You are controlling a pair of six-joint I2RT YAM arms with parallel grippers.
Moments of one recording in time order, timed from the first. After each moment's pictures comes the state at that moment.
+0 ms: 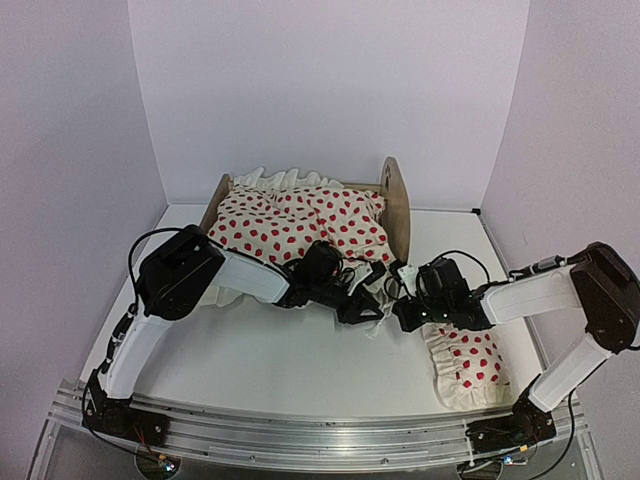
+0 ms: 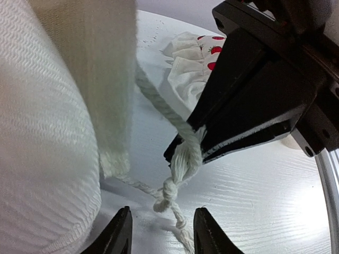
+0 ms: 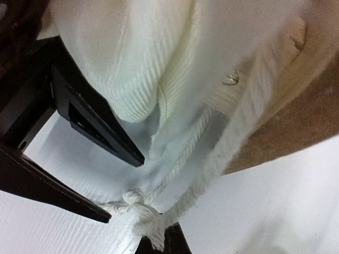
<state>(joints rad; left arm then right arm) -0.92 2.39 1.58 0.28 0.64 0.07 0.65 1.57 0.64 0.15 0.02 0.10</state>
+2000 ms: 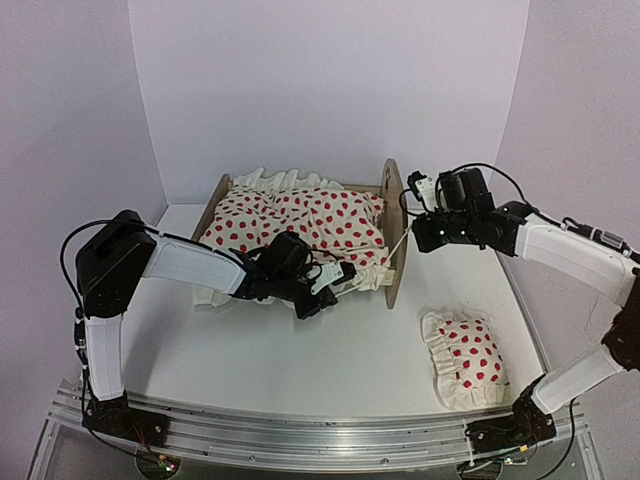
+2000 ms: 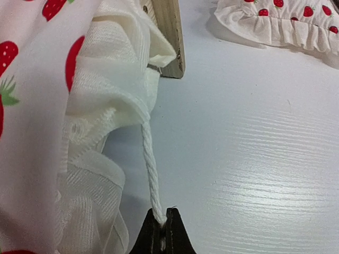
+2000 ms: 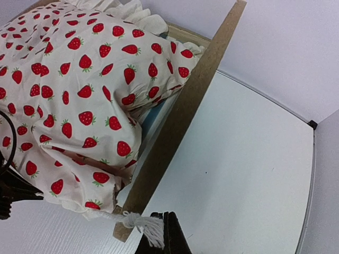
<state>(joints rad) -0.90 2.00 1.25 0.04 0.25 0.41 0.57 1.43 1.20 -0.42 0.19 -0.02</state>
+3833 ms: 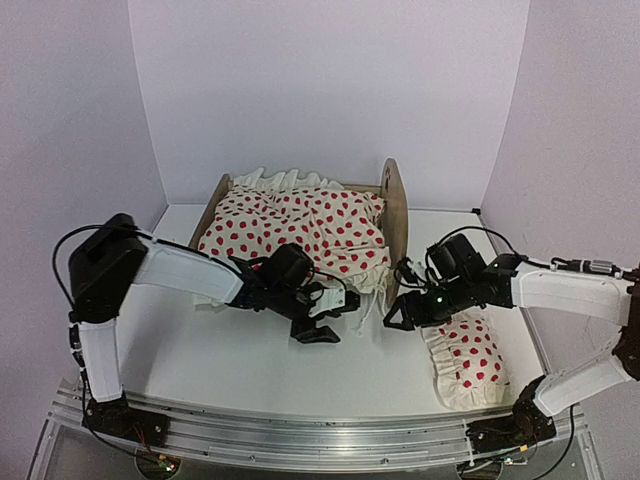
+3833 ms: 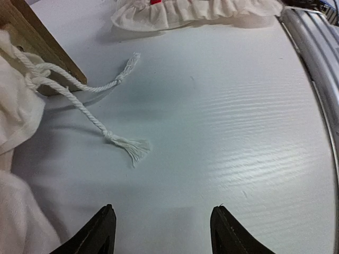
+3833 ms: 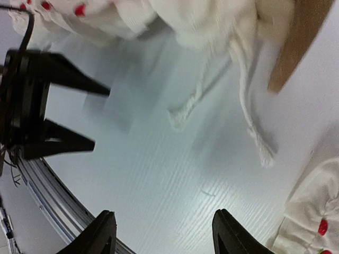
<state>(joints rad) -0.95 1.91 1.18 -0.06 0.42 0.60 0.69 1.34 0.84 -0.45 -0.26 0.42</state>
